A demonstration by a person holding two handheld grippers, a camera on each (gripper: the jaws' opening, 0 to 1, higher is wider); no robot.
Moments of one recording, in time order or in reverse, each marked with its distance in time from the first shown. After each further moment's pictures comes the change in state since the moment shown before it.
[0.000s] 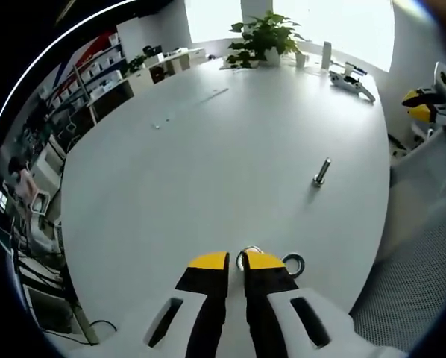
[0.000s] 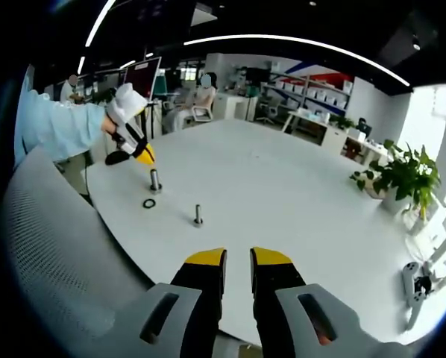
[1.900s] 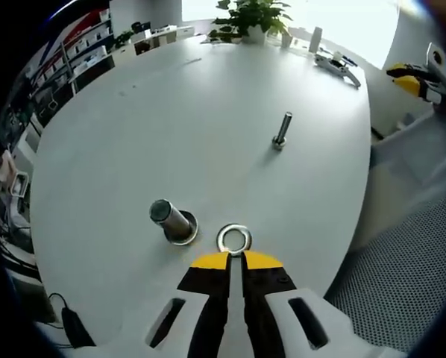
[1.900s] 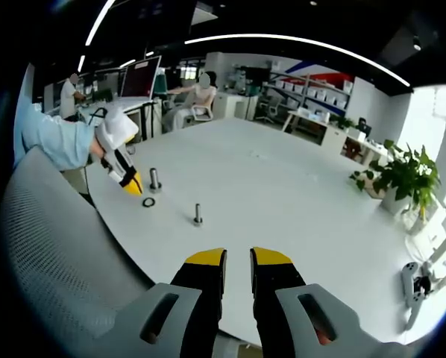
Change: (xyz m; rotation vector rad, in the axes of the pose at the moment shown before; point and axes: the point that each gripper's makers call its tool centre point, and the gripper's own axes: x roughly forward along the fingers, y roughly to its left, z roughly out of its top) left arm 0.029 -0.067 -0.051 -0.054 0.126 -0.131; right arm 0.000 0.000 -0.001 -0.003 0.006 -0.003
